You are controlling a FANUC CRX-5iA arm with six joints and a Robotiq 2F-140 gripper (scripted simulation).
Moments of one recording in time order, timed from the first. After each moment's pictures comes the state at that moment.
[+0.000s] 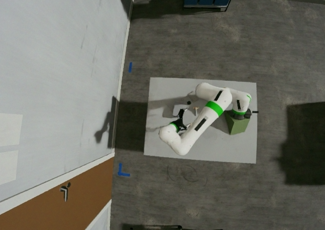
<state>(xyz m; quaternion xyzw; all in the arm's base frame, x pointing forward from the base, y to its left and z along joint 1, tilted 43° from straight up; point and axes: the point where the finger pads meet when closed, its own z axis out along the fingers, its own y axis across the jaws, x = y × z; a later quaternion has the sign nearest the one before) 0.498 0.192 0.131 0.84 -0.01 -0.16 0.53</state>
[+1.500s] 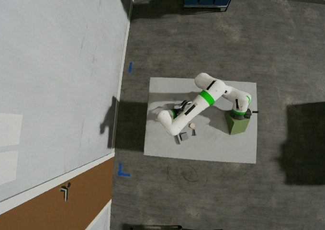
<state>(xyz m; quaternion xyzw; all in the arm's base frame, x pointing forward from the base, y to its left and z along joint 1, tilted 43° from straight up) 0.475 0.063 0.120 0.83 -0.13 -0.24 0.49</state>
